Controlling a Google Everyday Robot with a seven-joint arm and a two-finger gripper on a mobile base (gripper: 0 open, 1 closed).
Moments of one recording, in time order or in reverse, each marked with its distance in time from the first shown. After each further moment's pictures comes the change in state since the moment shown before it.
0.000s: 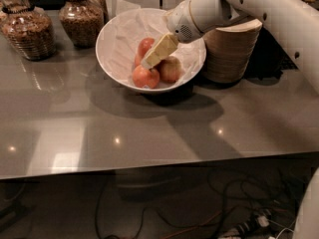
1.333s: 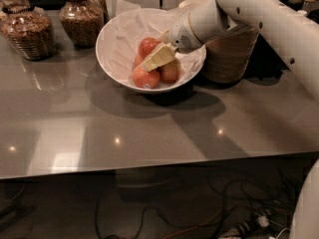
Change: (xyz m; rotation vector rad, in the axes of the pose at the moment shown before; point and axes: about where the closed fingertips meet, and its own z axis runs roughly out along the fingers) arm 0.025 0.015 0.015 -0.071 0.028 0.054
